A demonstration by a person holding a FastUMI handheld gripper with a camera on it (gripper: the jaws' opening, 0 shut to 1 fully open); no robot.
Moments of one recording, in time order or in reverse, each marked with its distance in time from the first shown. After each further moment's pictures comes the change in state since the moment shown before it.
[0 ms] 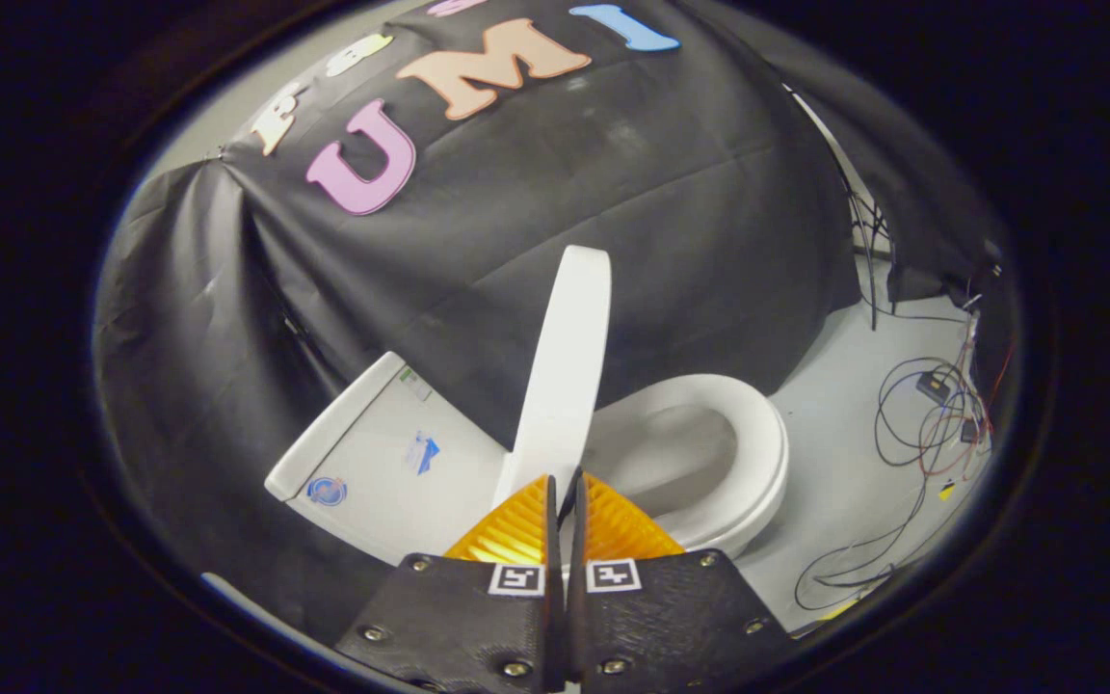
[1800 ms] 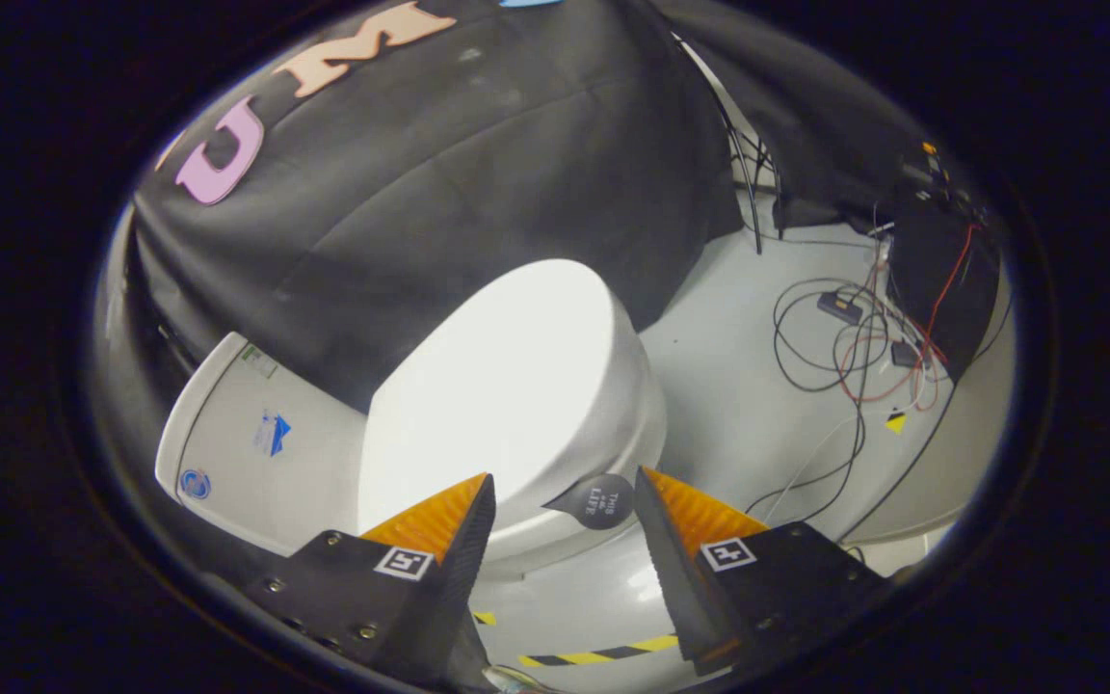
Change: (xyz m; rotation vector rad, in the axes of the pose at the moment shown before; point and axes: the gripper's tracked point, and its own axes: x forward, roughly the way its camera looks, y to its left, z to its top) arm 0.026 -0.149 -0.089 0.193 0.200 -0.359
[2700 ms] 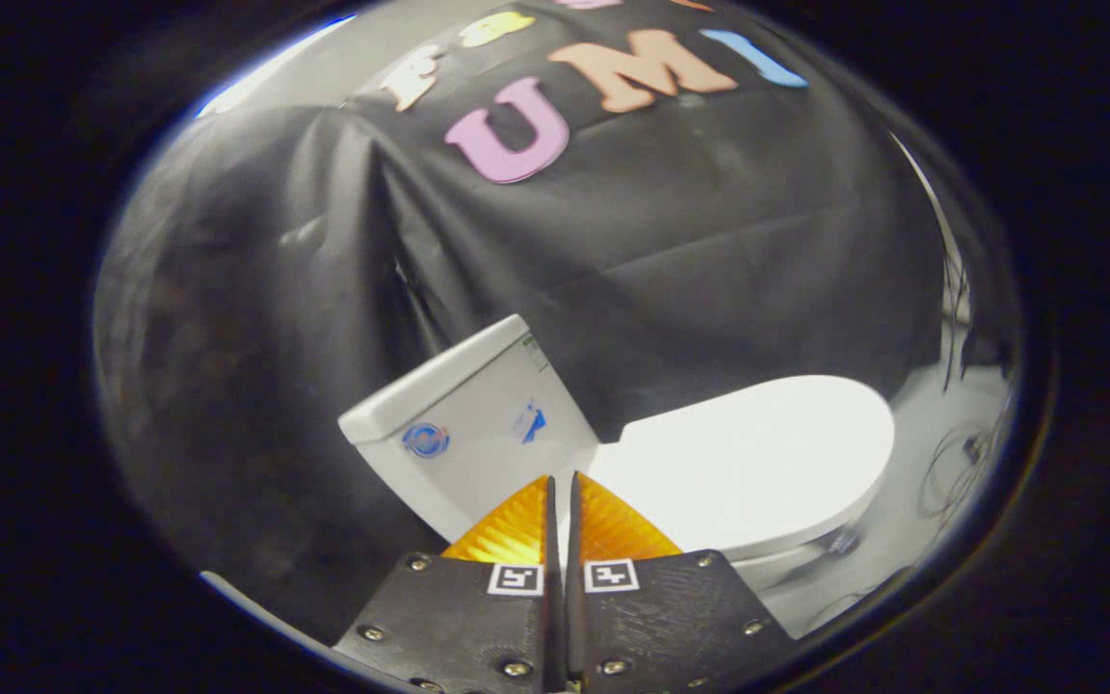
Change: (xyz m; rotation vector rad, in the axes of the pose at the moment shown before) arm -0.116 0.228 -0.027 -0.454 -0.267 0.504
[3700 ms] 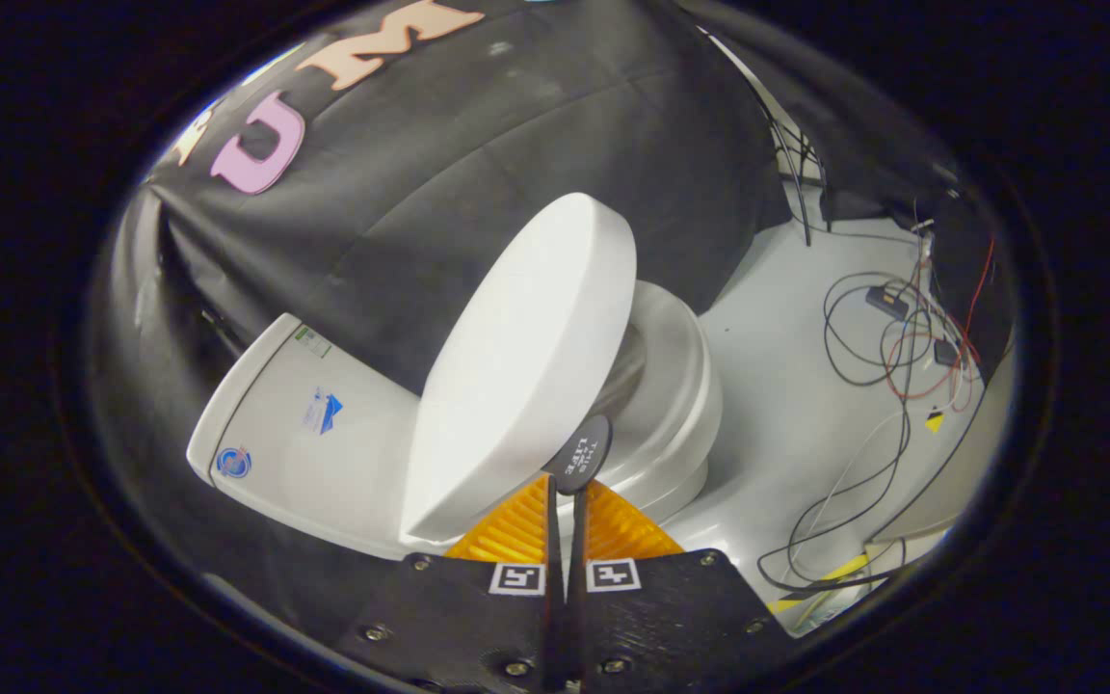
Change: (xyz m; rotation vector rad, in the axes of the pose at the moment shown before) arm -0.014 -0.161 -0.068 0.361 0.245 -0.356
